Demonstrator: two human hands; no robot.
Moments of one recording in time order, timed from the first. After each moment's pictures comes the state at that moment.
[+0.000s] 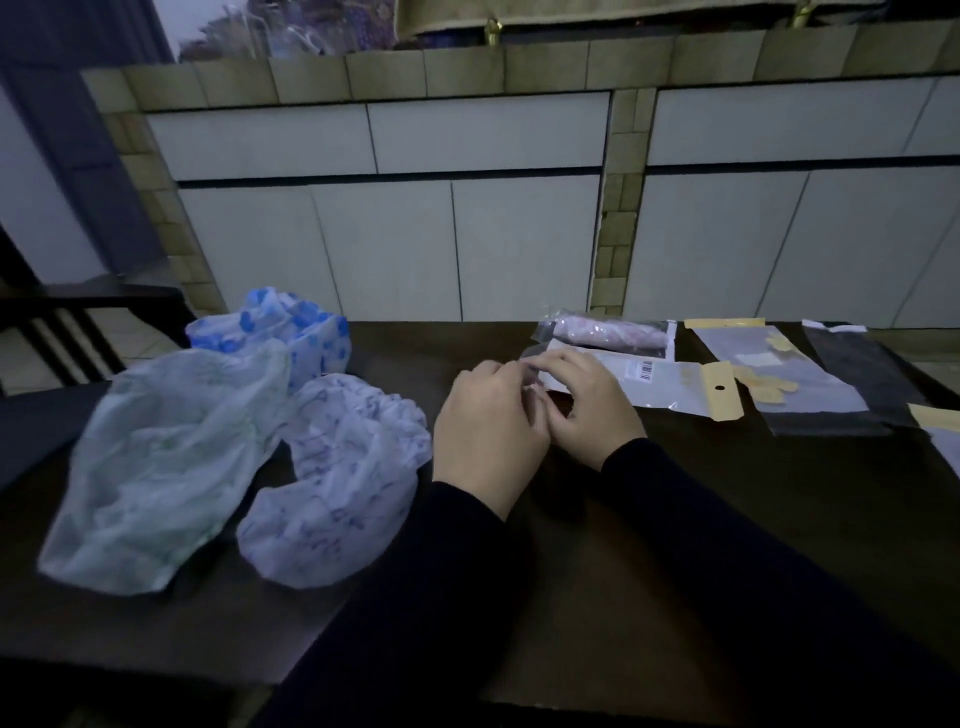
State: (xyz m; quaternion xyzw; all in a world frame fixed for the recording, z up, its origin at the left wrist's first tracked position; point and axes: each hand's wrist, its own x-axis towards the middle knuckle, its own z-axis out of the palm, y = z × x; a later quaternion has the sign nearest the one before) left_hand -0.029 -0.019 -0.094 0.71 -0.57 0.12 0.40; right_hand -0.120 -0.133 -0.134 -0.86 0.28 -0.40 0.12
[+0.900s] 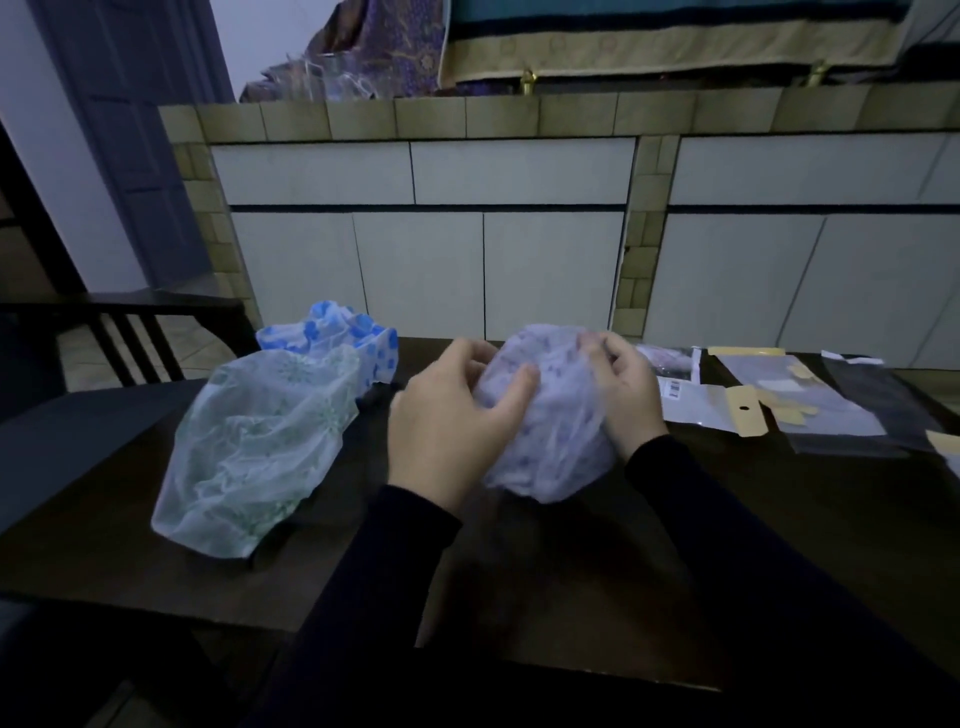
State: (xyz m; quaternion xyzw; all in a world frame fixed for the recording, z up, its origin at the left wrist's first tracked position) left_hand 0.008 0.054 -0.055 0.70 -0.50 0.02 0.51; right_hand -0.101 -0.089 -0.089 -0.67 0.26 -0.54 0.44
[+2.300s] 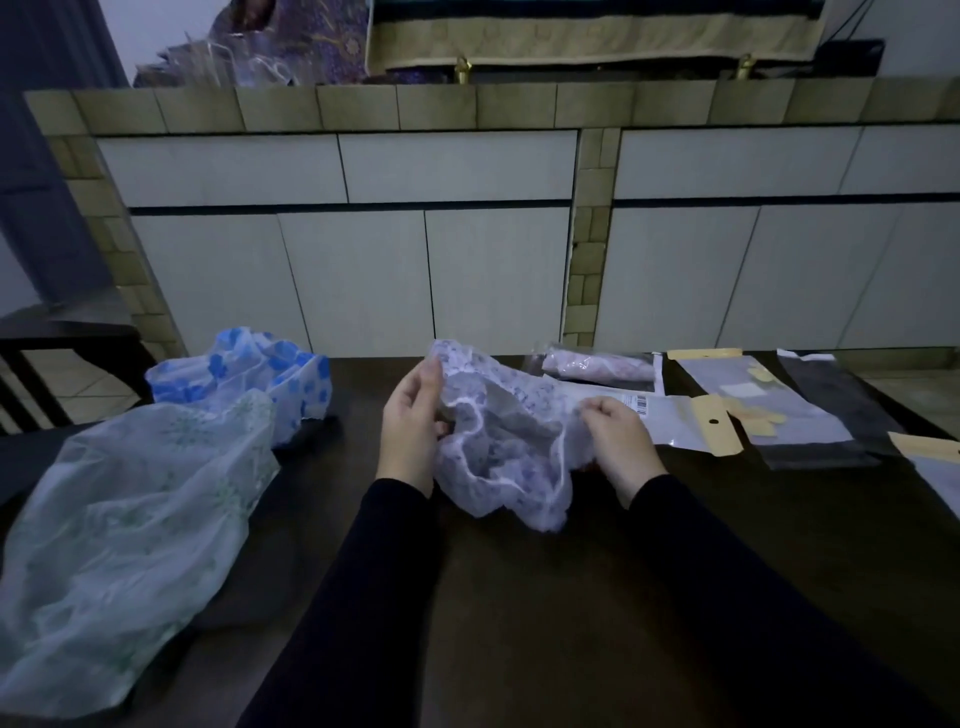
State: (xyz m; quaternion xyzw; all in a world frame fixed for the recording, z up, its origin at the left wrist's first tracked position) left_hand 0.056 -0.067 -0.110 0.47 -0.33 -0.38 0.73; right_hand -0.118 -0.139 -0.120 -0.57 0.49 -0.43 0.50
